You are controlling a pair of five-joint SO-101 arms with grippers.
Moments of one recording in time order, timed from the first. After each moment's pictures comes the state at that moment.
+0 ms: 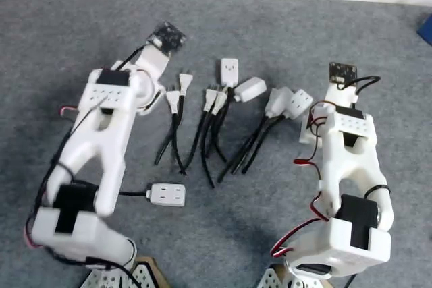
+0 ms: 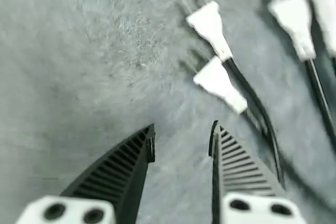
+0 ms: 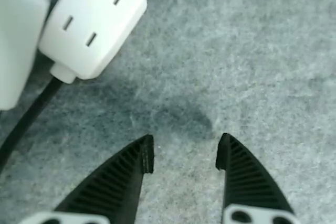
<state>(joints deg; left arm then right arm) -1.7 5.4 14.5 49.4 -28.5 8.4 1.9 30.1 46.1 5.4</state>
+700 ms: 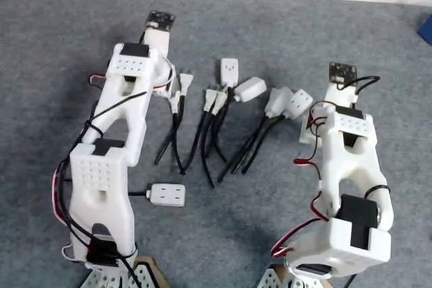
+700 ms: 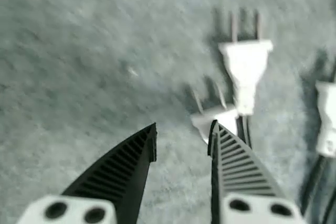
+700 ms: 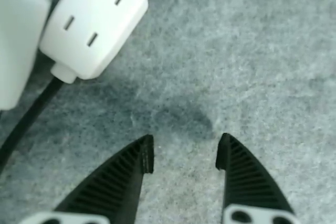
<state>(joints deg) 1.5 40.0 -26.7 71.8 -4.3 8.3 1.9 30.1 46.1 5.4</state>
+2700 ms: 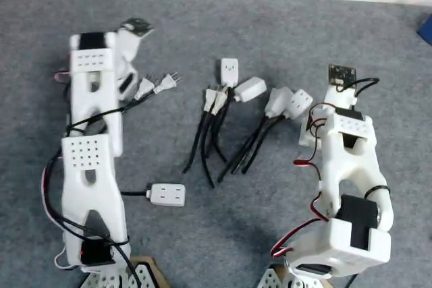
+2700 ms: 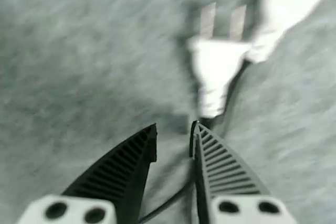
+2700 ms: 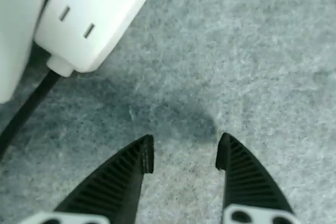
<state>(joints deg) -14.4 62.6 -67.5 96.0 -35.0 8.2 1.9 31.2 46.0 5.4</state>
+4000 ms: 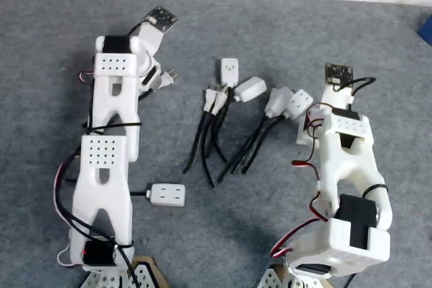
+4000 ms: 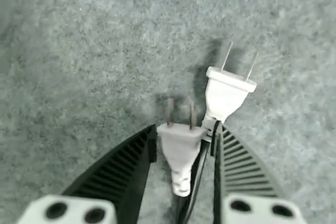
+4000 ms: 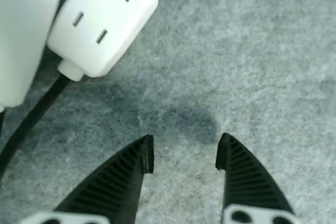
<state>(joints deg) -9.7 72.0 -78.3 88.2 -31.9 7.4 1.9 31.6 44.4 5.4</state>
